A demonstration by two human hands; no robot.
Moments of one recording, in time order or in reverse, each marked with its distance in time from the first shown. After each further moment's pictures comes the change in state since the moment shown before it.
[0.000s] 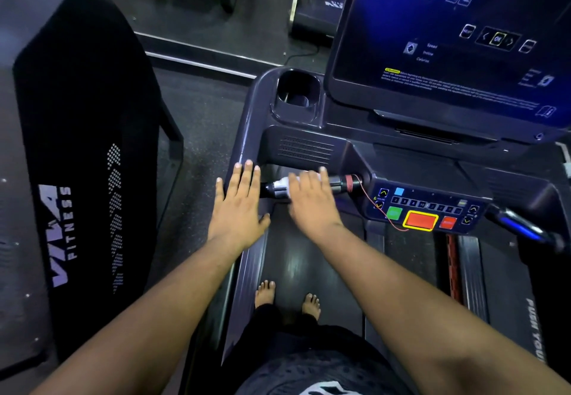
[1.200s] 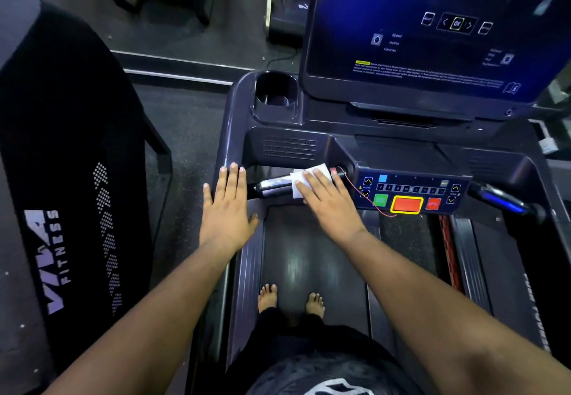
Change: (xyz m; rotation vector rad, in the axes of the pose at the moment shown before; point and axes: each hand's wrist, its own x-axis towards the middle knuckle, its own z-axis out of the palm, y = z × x) left_hand -0.001 0.001 0.003 -0.022 0.033 -0.004; right_hand -0.044 0.062 0.024 0.050 0.255 -0.114
